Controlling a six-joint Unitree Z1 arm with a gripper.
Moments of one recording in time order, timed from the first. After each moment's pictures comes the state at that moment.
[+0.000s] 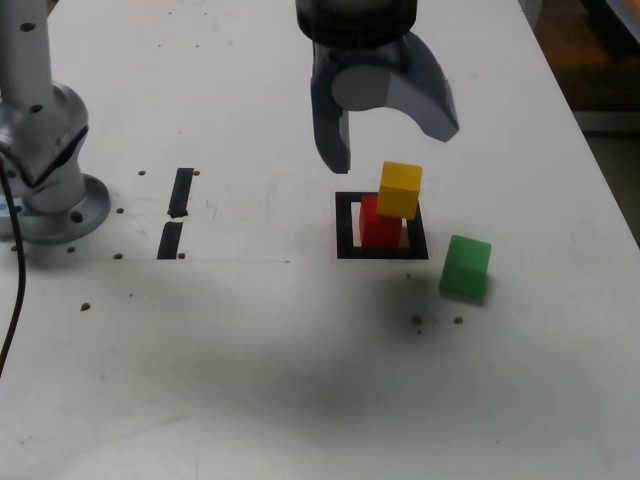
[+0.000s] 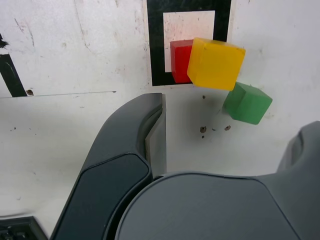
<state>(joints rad) -0.32 1.79 -1.58 1.27 0.08 -0.23</state>
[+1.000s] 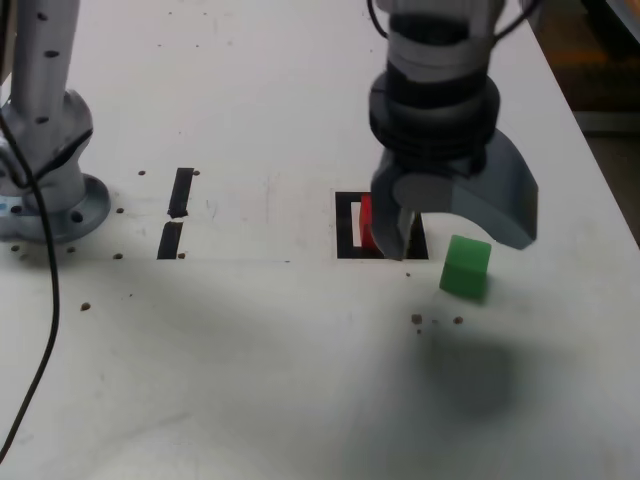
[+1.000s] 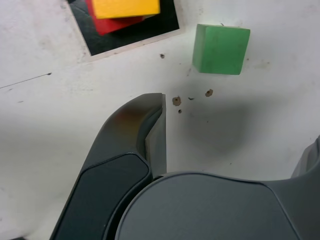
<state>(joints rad) -0.46 2.04 -1.78 1.24 0.09 -0.14</state>
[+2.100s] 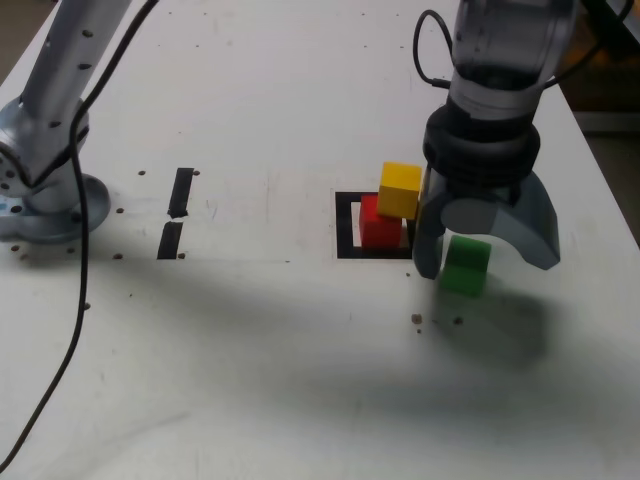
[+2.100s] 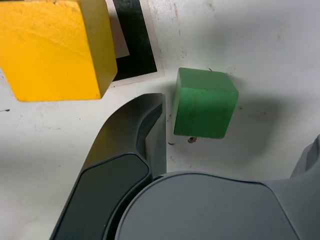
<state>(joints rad) -0.33 2.18 -1.82 1.19 -0.01 -0.05</state>
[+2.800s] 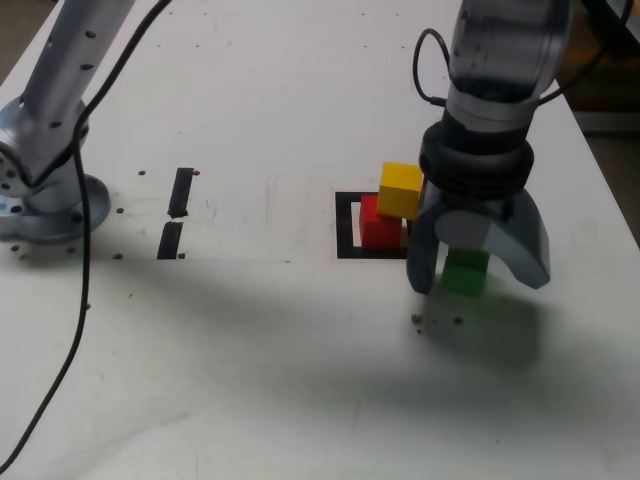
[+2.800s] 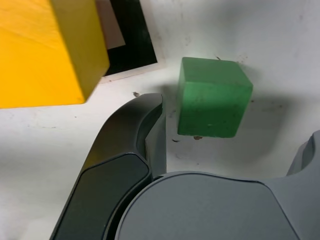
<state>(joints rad) -0.32 2.19 -1.78 1.14 -0.07 0.00</state>
